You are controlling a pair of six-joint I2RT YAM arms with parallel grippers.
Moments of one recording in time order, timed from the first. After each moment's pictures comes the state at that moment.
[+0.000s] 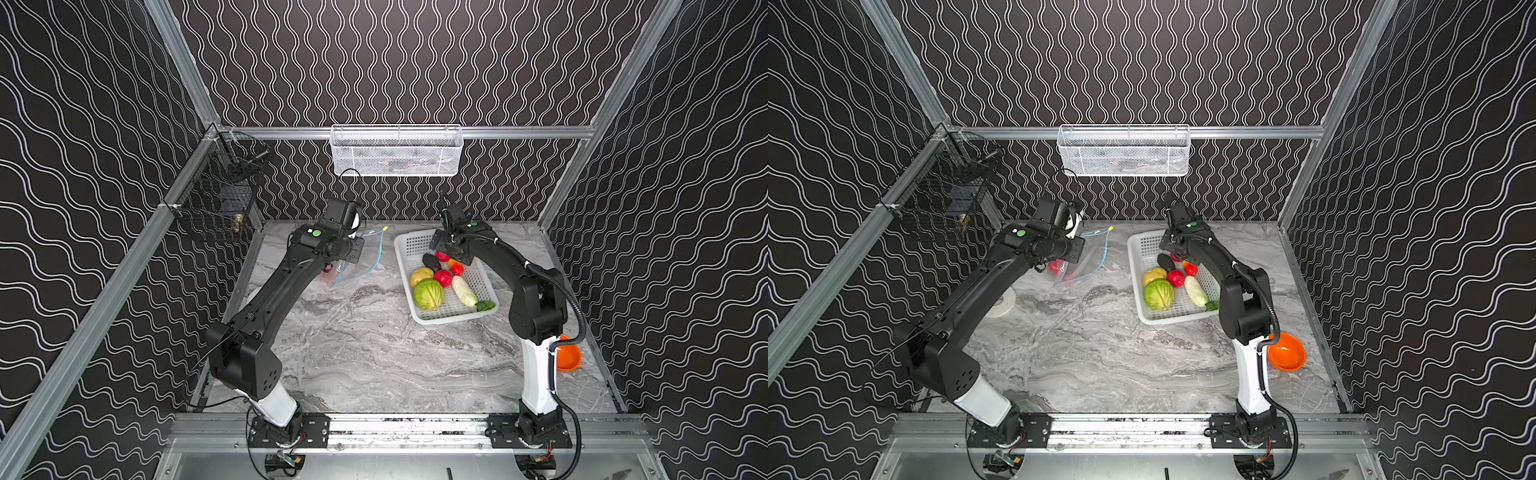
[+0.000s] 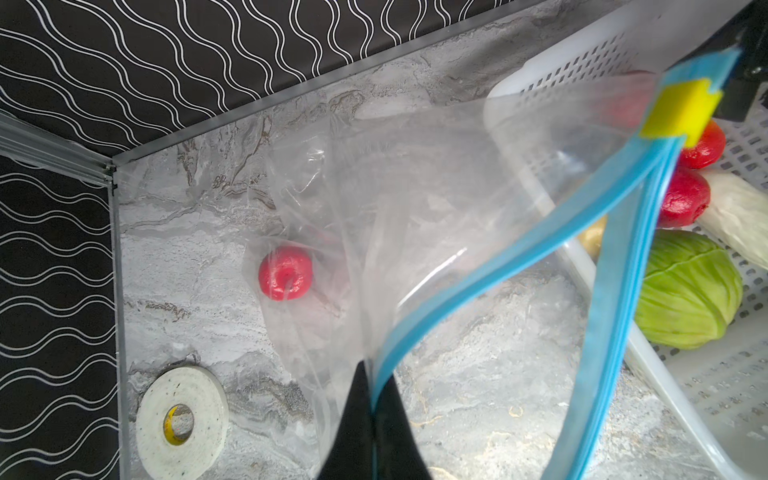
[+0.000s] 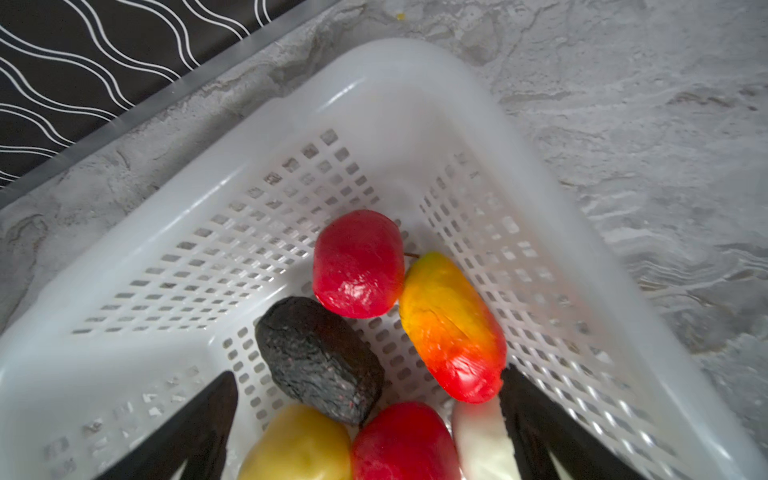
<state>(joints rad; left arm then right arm) -0.41 1.63 1.66 -0.91 -0.19 -0.01 0.38 2.15 1.90 -0.78 0.23 0.74</state>
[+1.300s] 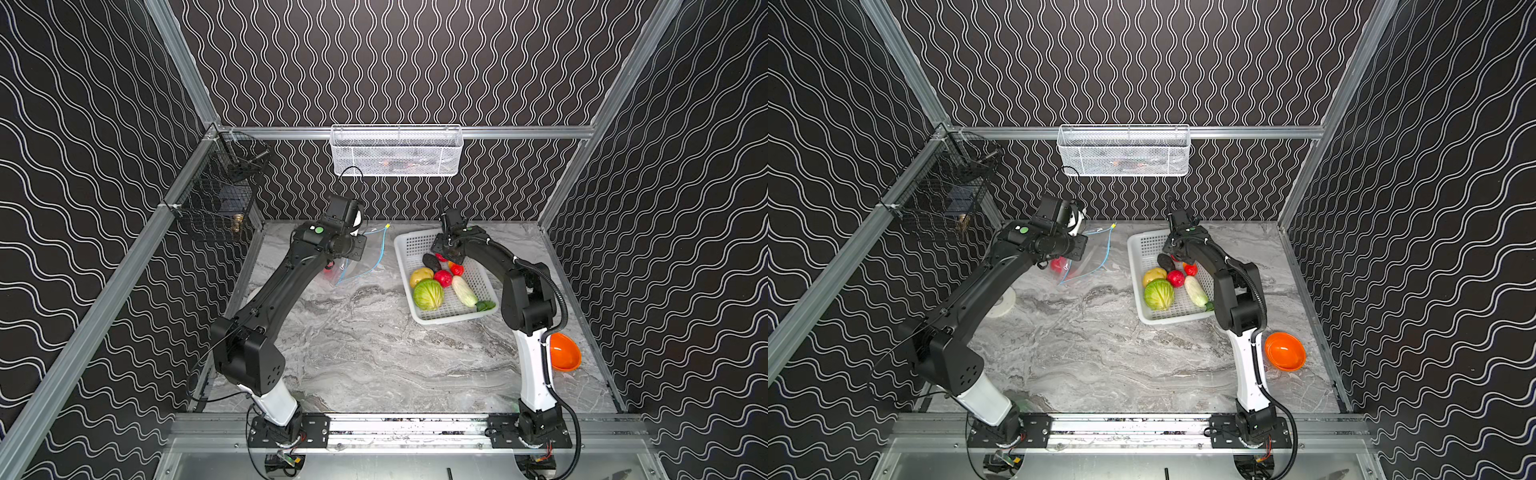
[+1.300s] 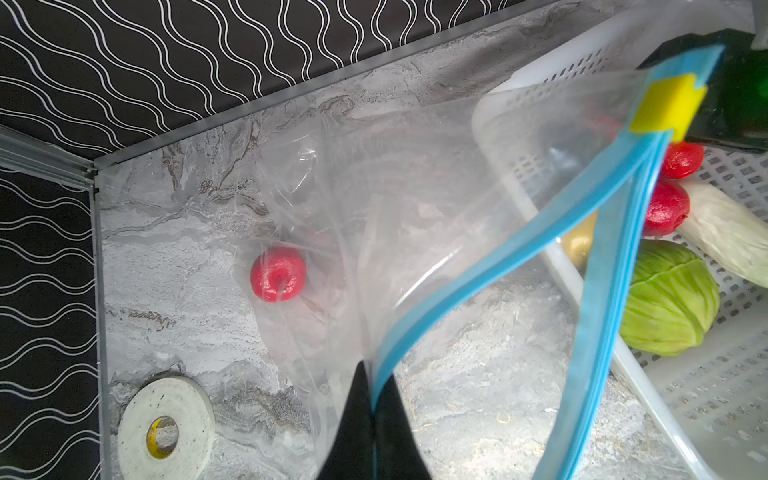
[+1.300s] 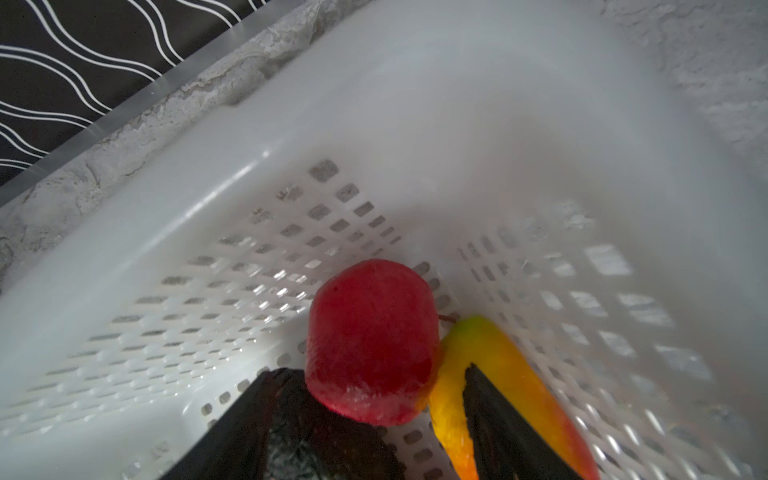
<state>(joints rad) -0.41 1.66 1.71 -0.91 -0.17 -0.02 0.35 2.27 1.91 -0.65 0.18 0.72</state>
